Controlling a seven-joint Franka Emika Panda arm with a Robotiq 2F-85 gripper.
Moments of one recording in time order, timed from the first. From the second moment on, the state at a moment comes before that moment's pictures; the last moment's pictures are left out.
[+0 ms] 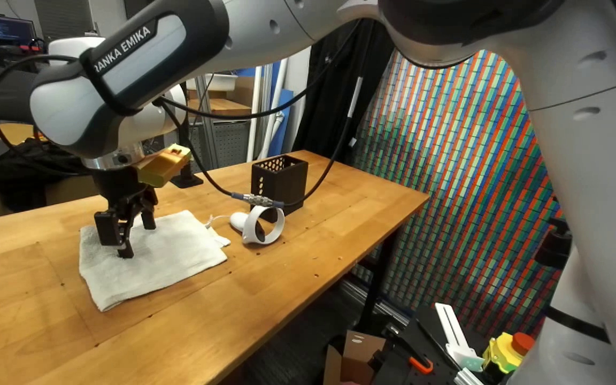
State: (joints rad) arm 0.19 0.63 0.17 -1.55 -0.20 2.10 -0.34
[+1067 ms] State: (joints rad) arm 0.13 0.70 0.17 -1.50 -0.17 2.10 -0.41
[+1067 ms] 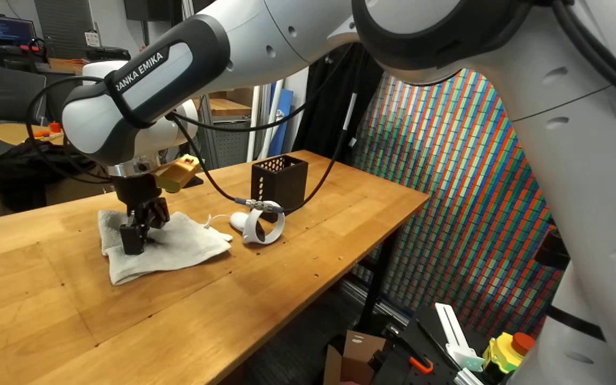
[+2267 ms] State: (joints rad) arm 0.08 0.18 0.15 -1.74 -0.07 2.00 -0.33
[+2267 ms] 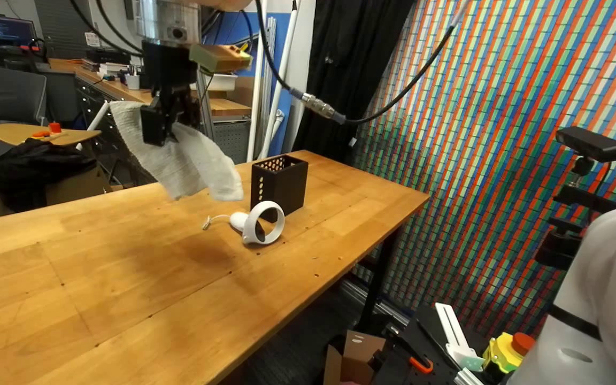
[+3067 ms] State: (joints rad) arm -0.05 -0.05 -0.04 -1.89 -0.07 1.98 -0.38
